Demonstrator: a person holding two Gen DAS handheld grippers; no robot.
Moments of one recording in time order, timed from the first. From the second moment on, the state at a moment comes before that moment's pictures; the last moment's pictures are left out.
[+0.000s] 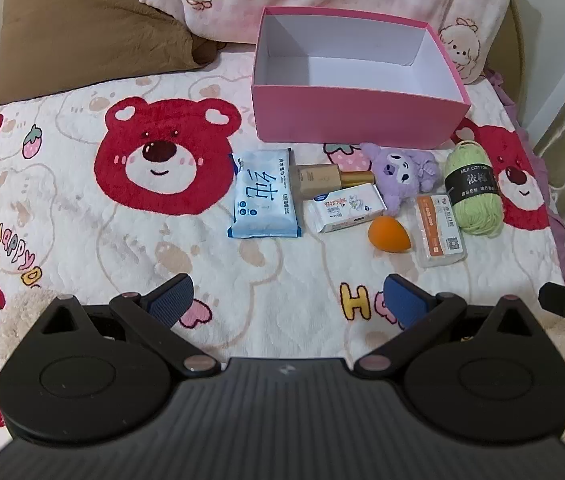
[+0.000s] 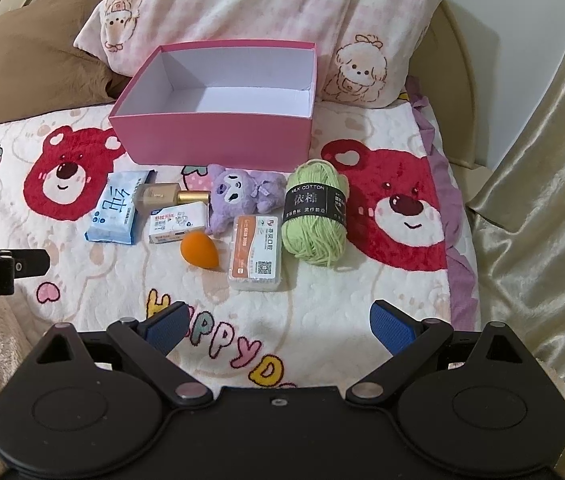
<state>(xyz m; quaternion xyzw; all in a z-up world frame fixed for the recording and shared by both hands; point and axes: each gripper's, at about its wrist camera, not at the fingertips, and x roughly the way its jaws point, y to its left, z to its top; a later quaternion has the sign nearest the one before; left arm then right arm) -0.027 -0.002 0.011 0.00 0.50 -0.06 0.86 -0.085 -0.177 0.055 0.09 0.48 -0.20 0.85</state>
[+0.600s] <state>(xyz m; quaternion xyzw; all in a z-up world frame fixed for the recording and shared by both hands) -0.030 -0.005 0.014 0.01 0.49 -0.07 0.87 -0.086 -0.179 0.052 0.08 0.49 -0.20 0.85</state>
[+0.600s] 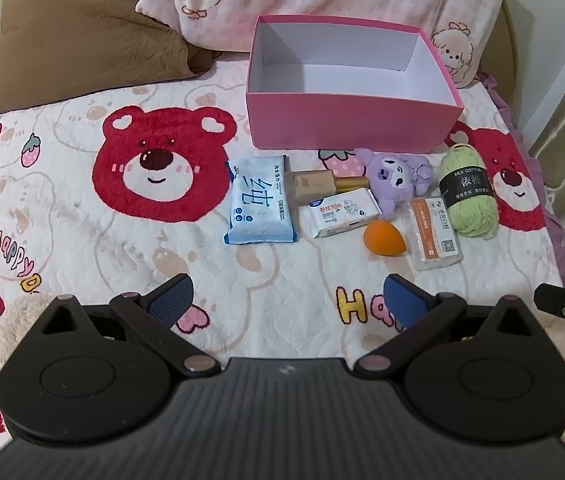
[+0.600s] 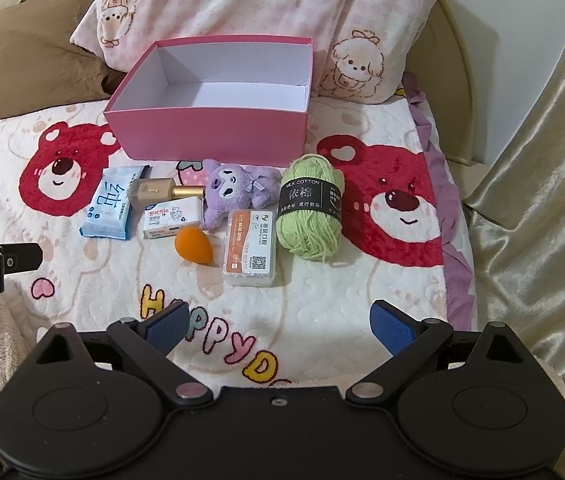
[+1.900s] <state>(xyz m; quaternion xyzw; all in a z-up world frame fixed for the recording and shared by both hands) -0.034 -0.009 0.019 0.01 0.48 -0.09 0.87 -0.091 -0.178 0.052 0.09 0.49 -0.20 0.84</state>
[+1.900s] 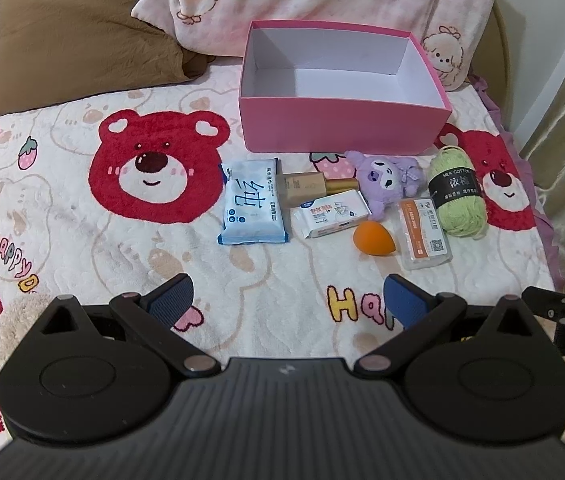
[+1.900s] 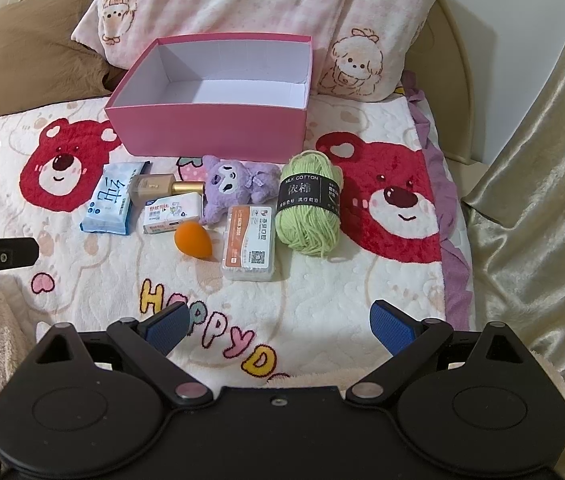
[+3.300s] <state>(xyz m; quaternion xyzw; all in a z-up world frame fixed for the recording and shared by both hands) 0.062 -0.106 -0.057 -0.06 0.49 -0.26 0.83 -0.024 -0.209 -0.063 0.15 0.42 -0.10 0.89</state>
